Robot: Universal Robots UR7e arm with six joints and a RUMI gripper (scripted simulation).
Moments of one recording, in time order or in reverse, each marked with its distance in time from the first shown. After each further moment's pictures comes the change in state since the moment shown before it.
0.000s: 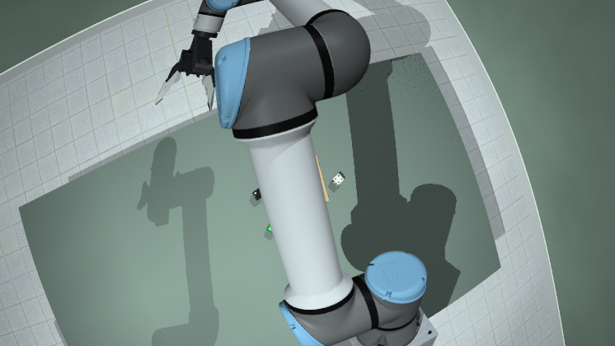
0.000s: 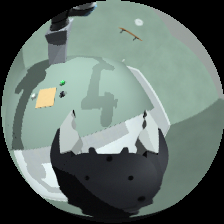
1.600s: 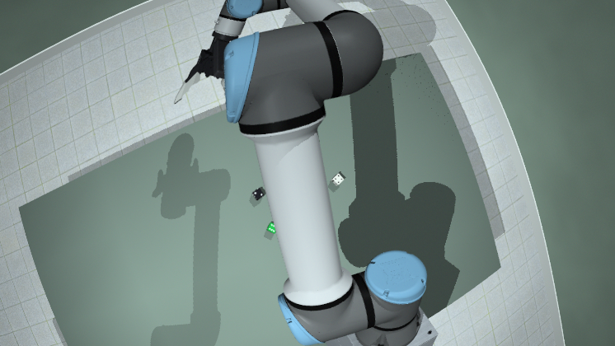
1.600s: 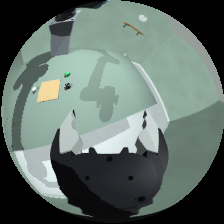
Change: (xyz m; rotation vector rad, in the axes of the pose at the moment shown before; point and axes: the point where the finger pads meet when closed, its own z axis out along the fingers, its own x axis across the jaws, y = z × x) arm -0.057 0.019 -0.002 -0.088 0.008 -0.019
